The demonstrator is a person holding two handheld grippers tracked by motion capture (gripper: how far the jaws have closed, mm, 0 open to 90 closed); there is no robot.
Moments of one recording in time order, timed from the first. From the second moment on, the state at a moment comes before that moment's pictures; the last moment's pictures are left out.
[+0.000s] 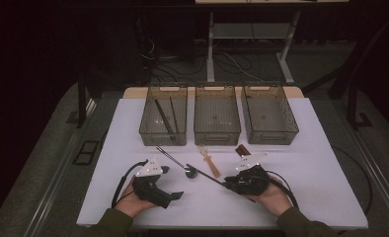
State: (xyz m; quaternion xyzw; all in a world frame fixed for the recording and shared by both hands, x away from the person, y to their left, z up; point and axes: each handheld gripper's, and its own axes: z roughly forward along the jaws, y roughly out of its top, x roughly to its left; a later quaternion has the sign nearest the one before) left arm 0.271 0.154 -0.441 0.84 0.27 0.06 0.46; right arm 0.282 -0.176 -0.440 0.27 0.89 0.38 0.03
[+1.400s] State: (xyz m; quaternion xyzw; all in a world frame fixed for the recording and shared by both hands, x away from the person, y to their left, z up) left arm 0.271 0.155 -0.440 0.85 0.26 0.06 0.45; right arm 0.280 -0.167 -0.442 0.24 0.91 0.34 0.06
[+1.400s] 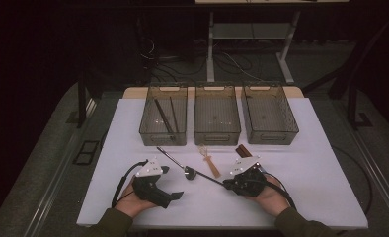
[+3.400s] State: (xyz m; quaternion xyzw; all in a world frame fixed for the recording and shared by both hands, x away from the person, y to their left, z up) left arm 0.271 0.154 -0.442 0.84 0.27 0.06 0.46; right arm 0.294 -0.208 -0.370 0.27 0.83 0.49 0.07
